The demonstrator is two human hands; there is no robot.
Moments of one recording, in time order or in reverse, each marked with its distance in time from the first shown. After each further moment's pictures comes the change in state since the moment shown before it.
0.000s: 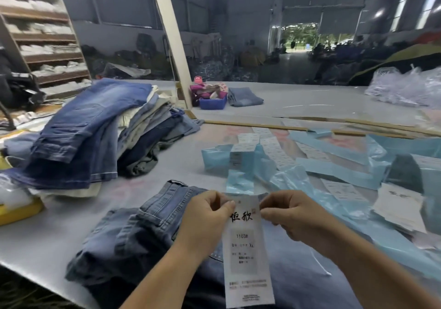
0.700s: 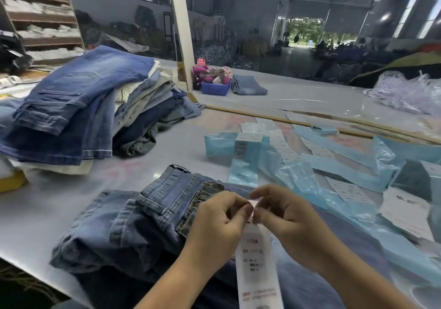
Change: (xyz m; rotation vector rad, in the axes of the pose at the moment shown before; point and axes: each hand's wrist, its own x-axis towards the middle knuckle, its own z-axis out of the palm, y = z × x) left_hand -0.005 -0.029 -0.002 0.157 -0.022 0.310; right_hand 0.014 0.026 0.037 -0.297 0.139 -0.263
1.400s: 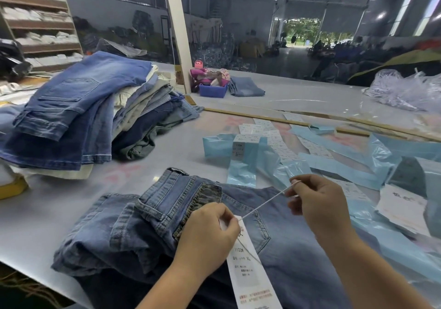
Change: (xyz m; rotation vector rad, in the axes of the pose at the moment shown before) left_hand -0.005 -0.017 0.000 0.336 -0.020 -0.118; right_hand 0.017 0.024 -0.029 0.213 0.569 0.287
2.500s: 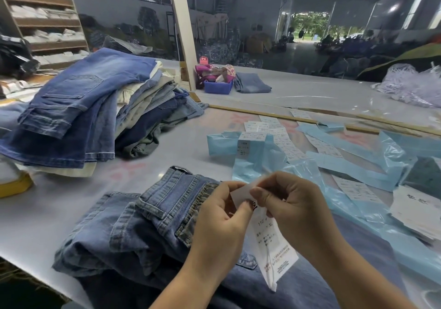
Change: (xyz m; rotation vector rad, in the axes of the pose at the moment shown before) left_hand 0.002 0.025 0.003 -0.782 0.031 -0.003; right_hand -0.032 -0.032 0.027 -0.142 -0.351 -0.417
